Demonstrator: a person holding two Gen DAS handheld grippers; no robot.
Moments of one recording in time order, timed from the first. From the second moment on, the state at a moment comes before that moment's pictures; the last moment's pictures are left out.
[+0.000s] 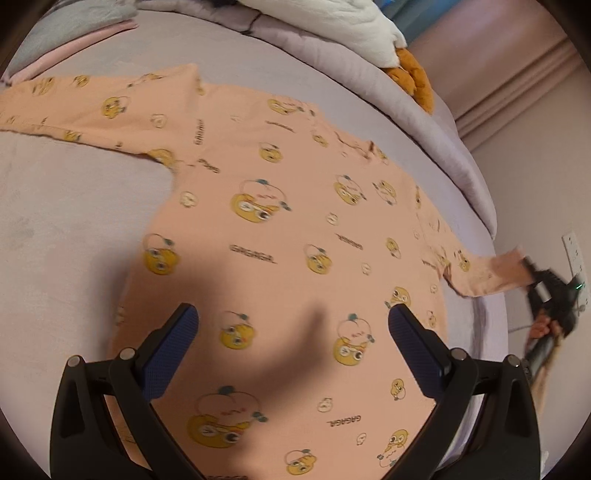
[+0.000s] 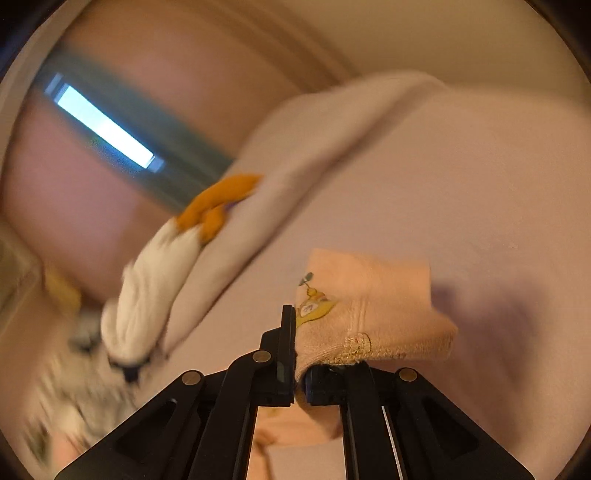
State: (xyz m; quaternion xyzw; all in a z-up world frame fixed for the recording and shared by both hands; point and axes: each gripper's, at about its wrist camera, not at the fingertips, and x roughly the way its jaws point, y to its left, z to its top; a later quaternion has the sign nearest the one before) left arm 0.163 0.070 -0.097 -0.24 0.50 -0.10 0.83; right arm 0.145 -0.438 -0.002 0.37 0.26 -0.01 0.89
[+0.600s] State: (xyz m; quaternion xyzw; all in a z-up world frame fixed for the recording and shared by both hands) left arm 0.124 0.172 -0.092 -0.28 0.46 -0.05 0.84; right arm 0.231 0.031 -0.041 -0.29 0.36 0.10 0.88
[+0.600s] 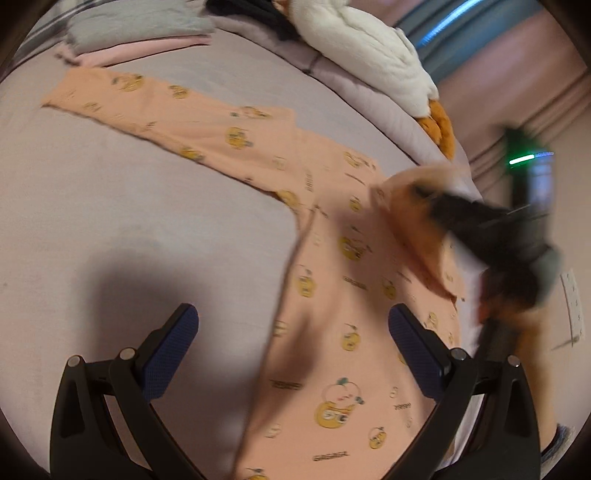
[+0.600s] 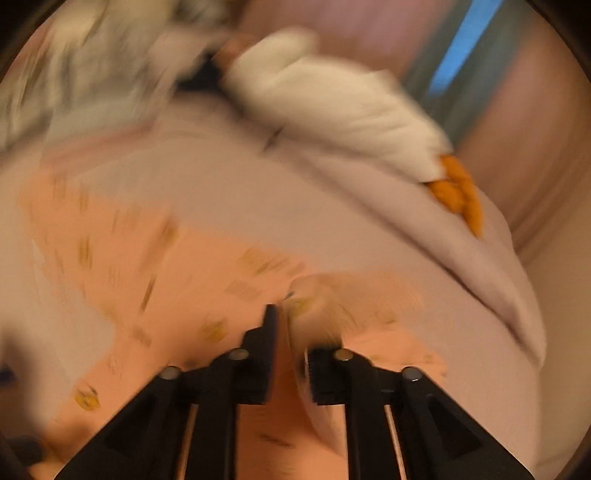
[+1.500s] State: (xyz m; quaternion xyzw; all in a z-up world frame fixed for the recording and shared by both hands) left arm 0.268 0.069 -0.093 -0.31 0.44 -0.23 0.81; right arm 0.224 -0.198 -0.077 0.16 0.45 0.13 0.87
